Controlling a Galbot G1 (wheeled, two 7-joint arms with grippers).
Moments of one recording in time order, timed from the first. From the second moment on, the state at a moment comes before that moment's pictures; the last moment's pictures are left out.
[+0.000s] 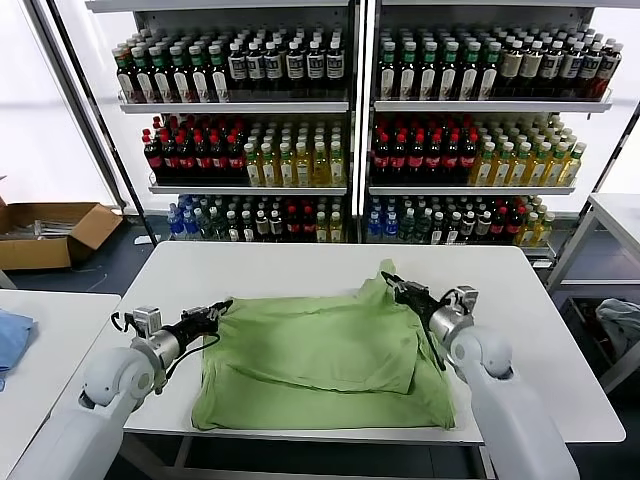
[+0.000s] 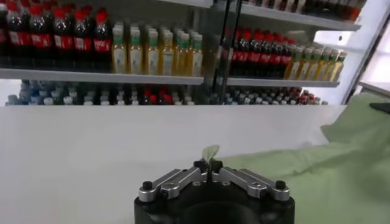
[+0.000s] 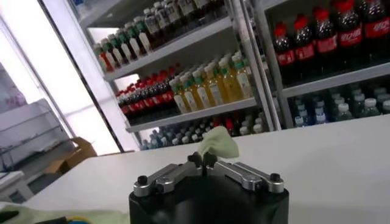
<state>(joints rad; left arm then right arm) 0.99 -0.92 -0.36 -1.70 -0.74 0.51 0.15 -0.93 1.20 0.40 1.64 0.73 -0.42 -0.23</state>
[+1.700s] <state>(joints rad) 1.54 -1.02 -0.59 -2.09 -0.56 0.47 -0.02 -1.69 1.18 0.80 2.07 0.39 -0.11 -0.29</state>
